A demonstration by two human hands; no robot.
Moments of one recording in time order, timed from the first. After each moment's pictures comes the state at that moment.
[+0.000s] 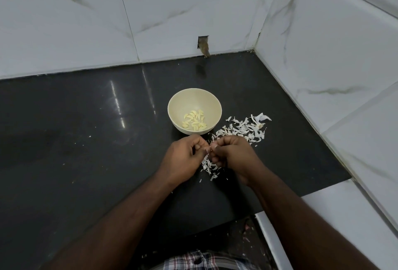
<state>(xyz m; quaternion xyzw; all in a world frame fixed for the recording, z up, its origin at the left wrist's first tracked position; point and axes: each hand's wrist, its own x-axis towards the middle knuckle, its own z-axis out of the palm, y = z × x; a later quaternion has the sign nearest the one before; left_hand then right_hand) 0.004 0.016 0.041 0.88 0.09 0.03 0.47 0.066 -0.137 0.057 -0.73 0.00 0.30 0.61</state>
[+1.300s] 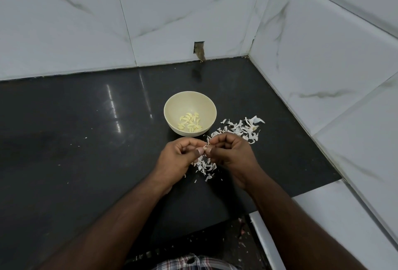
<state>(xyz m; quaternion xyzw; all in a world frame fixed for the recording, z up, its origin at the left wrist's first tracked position) -0.006 0.010 0.043 0.70 0.16 0.01 0.70 0.054 -0.147 0.062 -0.67 -0.02 0.24 0.71</state>
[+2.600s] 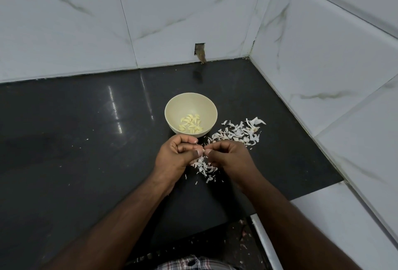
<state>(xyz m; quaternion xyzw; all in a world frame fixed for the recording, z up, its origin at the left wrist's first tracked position) -0.002 0.008 0.044 0.59 0.20 0.06 0.78 0.052 -0.141 0.058 -0.73 -0.05 0.23 0.64</state>
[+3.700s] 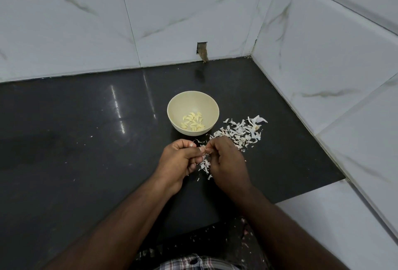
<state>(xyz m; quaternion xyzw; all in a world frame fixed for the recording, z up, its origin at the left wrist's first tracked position) -0.007 0.002 0.052 0.51 0.29 -0.03 0.81 0.033 -0.133 0.034 -0.87 -0.25 -0.07 0.41</state>
